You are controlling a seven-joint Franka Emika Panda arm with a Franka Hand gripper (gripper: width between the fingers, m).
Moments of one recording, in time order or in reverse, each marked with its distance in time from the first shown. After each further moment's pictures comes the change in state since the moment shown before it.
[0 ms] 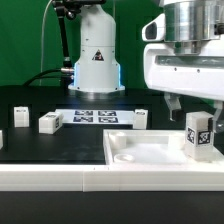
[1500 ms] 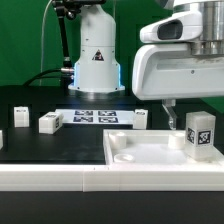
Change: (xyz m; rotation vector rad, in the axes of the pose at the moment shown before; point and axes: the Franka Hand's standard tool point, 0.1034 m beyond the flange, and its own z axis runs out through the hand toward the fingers) arm -0.005 -0.006 0.002 -0.001 0.026 -1.018
